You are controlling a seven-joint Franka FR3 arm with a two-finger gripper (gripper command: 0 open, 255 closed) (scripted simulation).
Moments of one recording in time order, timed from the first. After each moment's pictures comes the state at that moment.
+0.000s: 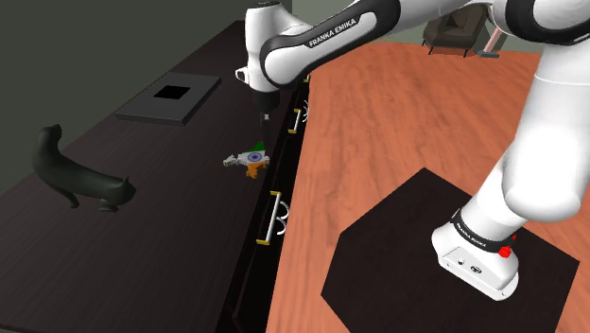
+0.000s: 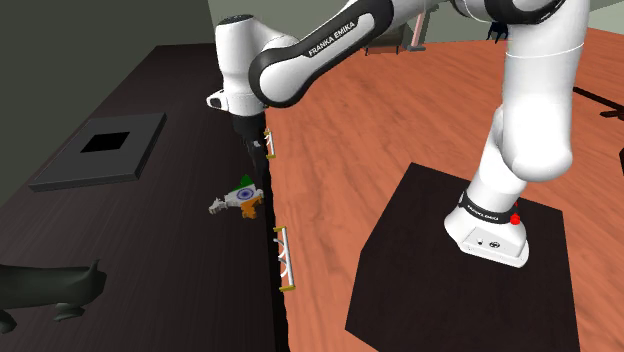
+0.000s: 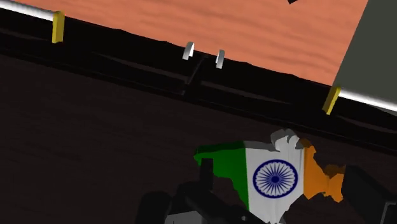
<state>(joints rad) 0.24 0.31 0.27 -1.82 -0.07 2.14 -0.44</state>
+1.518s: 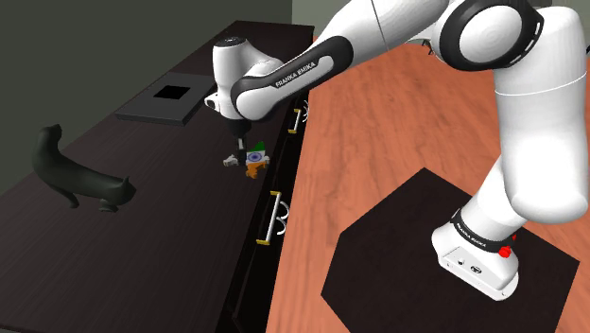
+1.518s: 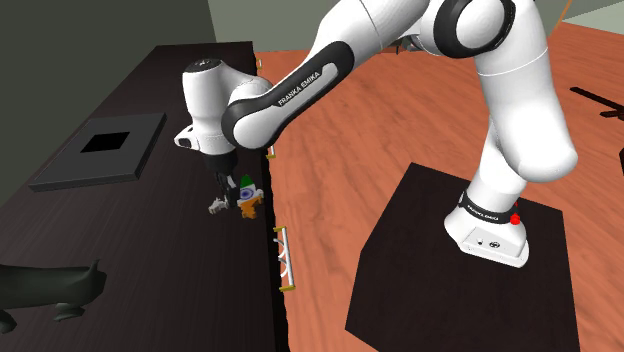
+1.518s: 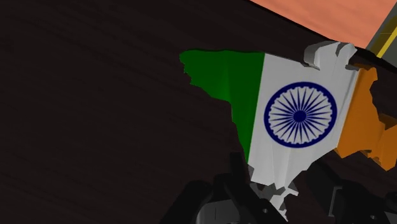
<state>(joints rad) 0.34 0.58 0.29 -1.60 -0.18 2.21 -0.48</state>
